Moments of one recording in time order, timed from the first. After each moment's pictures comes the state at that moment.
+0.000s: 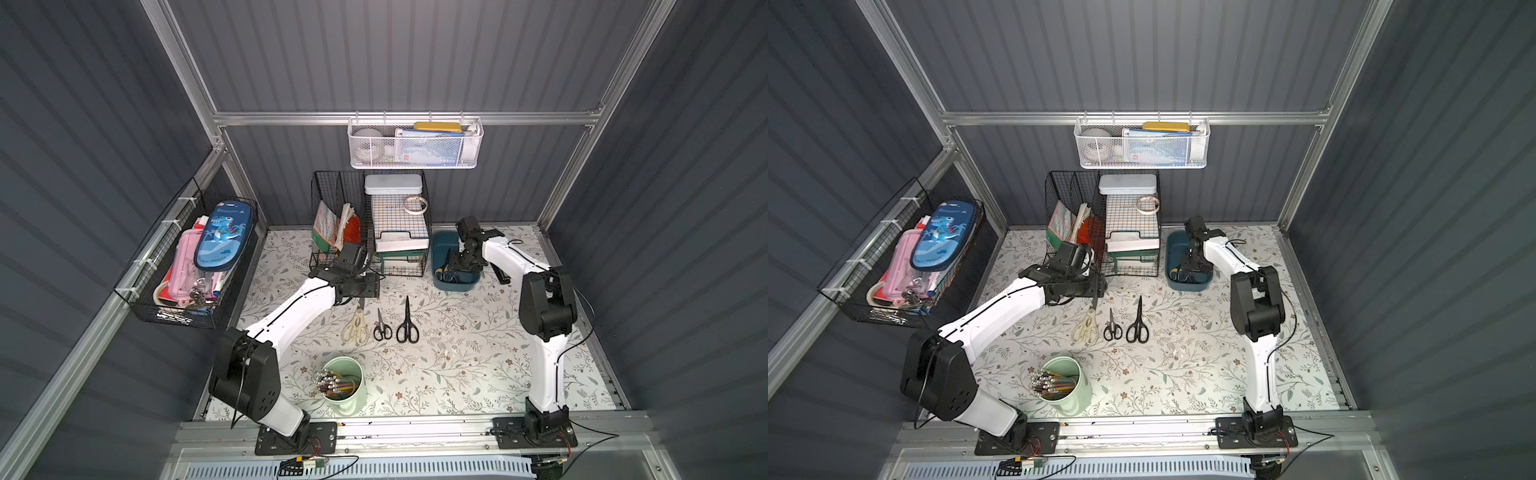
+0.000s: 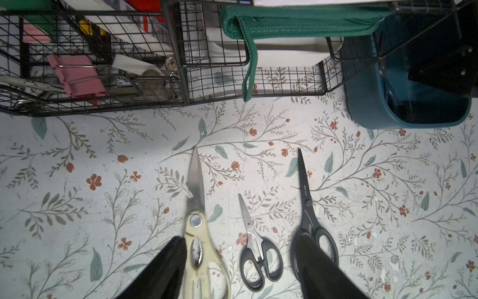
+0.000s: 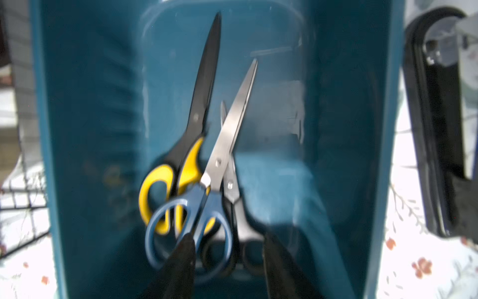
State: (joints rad) left arm -0.49 1.56 1.24 -0.62 0.02 -0.31; right arm 0.25 2.19 1.81 -0.82 0.03 0.34
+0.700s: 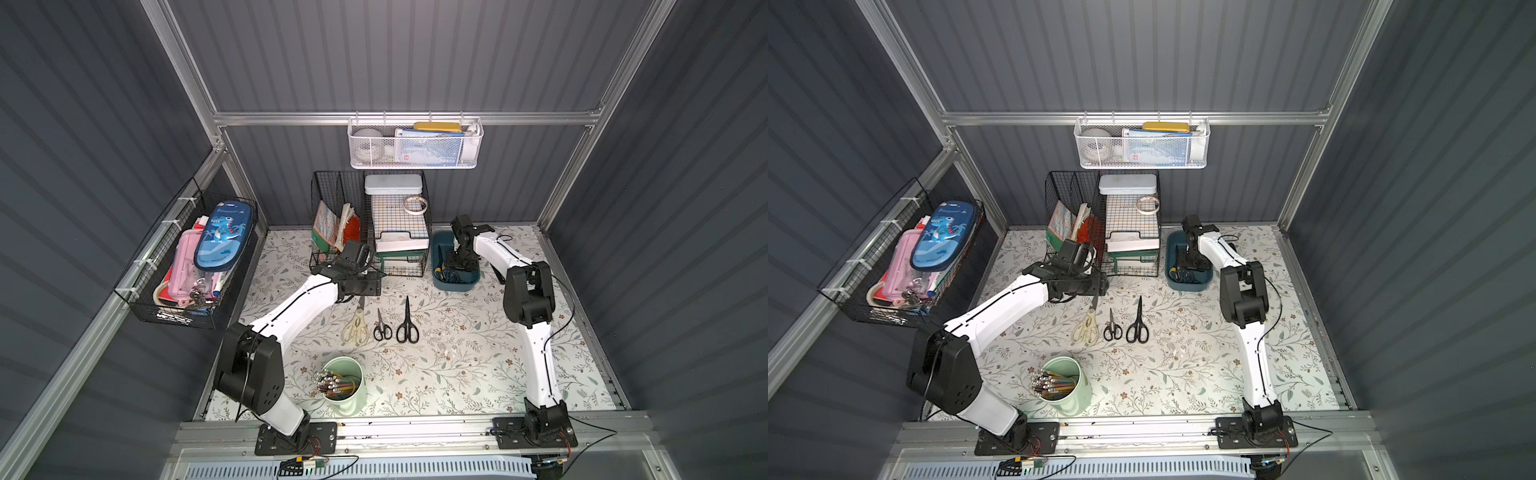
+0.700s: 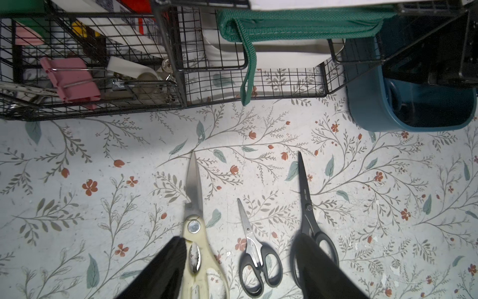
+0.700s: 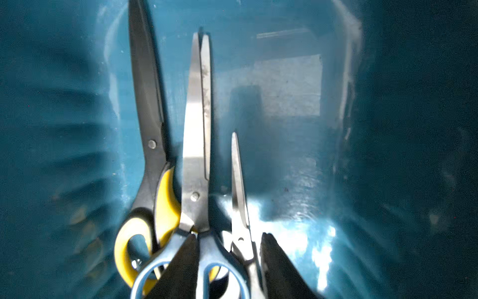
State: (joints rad) left arm -0.49 1.61 1.27 -0.63 0.02 -0.31; right arm 0.24 2.39 2.05 -0.93 0.00 0.33
